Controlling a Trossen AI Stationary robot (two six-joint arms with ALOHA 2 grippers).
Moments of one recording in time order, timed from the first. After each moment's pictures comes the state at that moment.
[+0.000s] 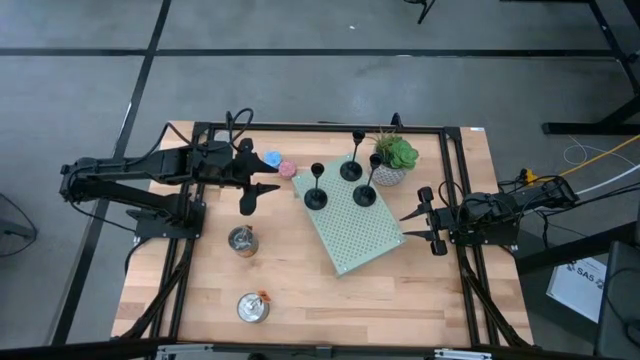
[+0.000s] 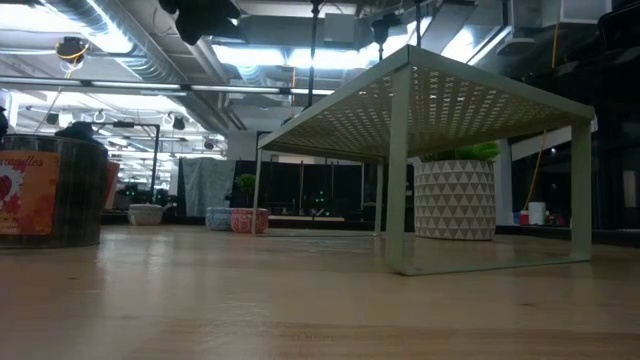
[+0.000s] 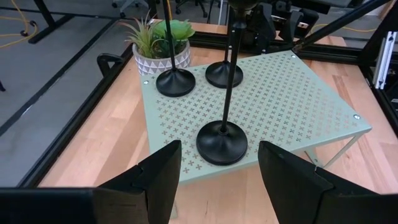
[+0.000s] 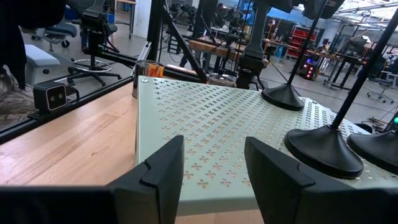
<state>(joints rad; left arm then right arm) 0.10 0.93 0.94 -0.47 -0.09 -0.07 0.29 0.10 0.01 0.02 0.07 -0.20</state>
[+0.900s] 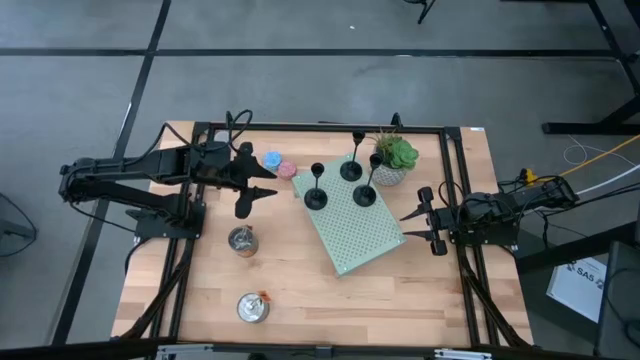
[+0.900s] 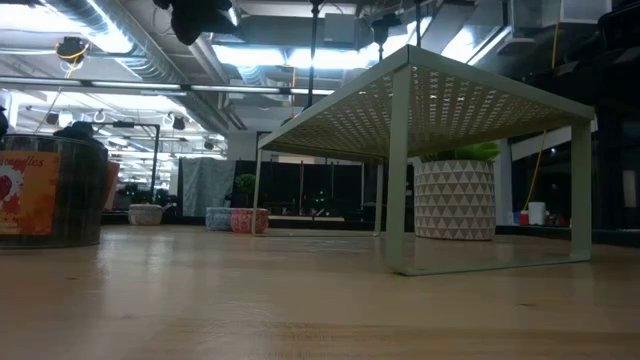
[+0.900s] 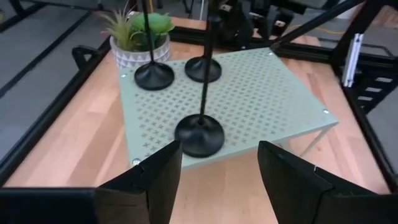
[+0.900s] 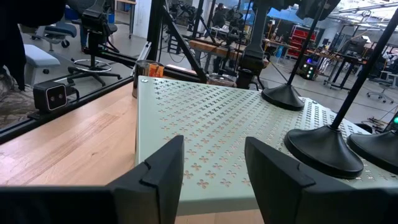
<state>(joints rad) 0.09 0.90 0.94 -0.51 -0.01 -0.11 0.29 0.10 0.01 0.02 0.07 -0.20</state>
